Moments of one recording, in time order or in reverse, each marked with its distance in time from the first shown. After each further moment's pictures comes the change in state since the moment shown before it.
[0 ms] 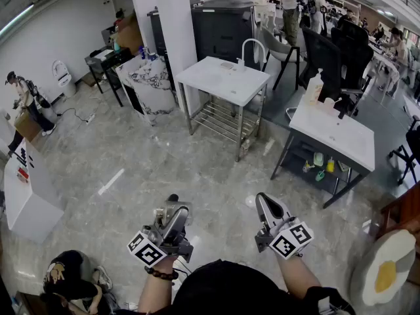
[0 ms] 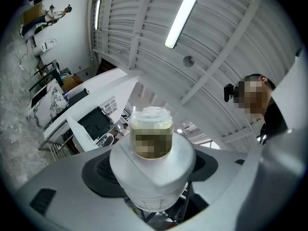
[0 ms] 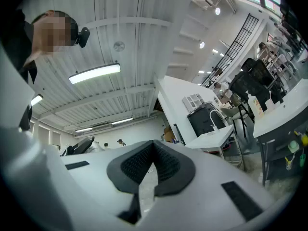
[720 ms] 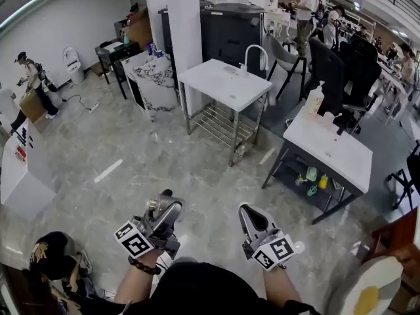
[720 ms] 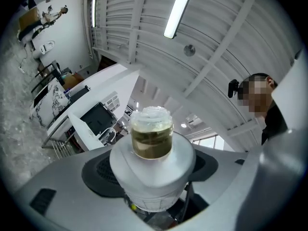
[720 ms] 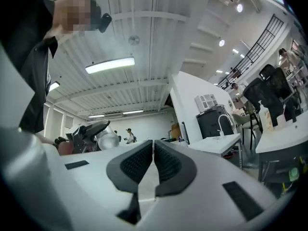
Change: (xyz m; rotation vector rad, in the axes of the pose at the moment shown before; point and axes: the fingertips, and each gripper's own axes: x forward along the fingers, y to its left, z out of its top) left arm 0.037 -0.022 -0.049 0.028 0.077 0.069; right arm -0.035 -0.020 -0.008 -0.152 0.078 0.120
